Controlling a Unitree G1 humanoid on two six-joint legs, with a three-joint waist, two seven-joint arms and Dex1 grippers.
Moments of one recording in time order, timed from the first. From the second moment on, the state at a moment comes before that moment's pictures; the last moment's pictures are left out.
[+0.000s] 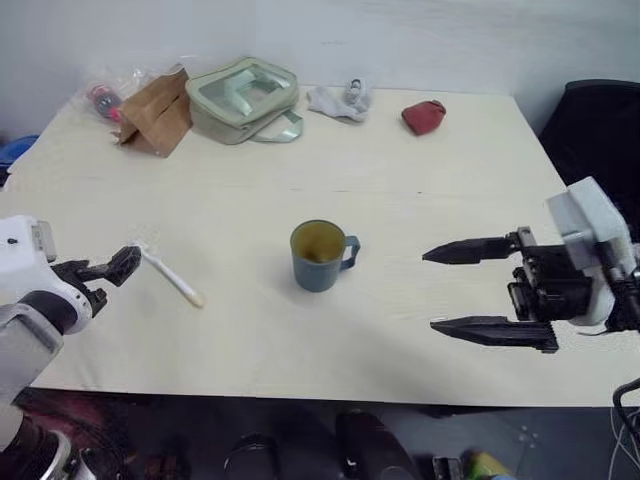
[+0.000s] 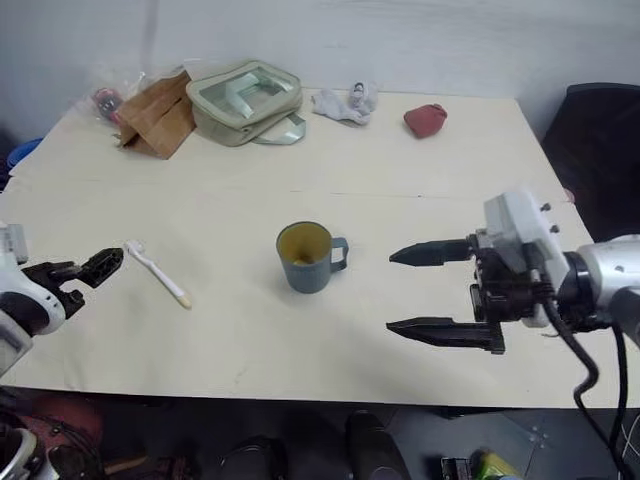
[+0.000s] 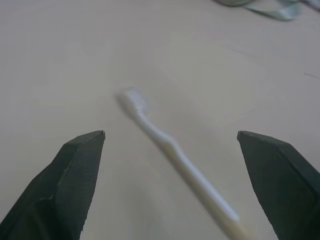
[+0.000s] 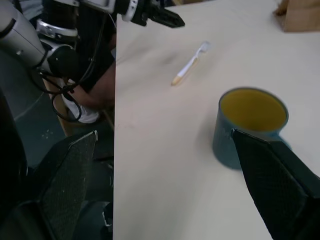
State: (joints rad) left arm -0.37 0.48 0.92 -0.64 -0.89 1.62 0.35; right arm -0.40 -1.08 -0.35 -0.55 1.10 0.86 1.11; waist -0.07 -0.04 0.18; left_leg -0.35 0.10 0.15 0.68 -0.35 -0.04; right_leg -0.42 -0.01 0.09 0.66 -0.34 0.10
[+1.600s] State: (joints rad) left arm -0.77 0.58 0.58 0.14 -0.86 1.52 0.68; right arm -0.27 -1.11 -0.45 -0.58 1.23 0.92 0.90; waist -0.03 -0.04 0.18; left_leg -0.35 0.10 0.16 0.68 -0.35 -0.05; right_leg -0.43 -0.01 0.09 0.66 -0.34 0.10
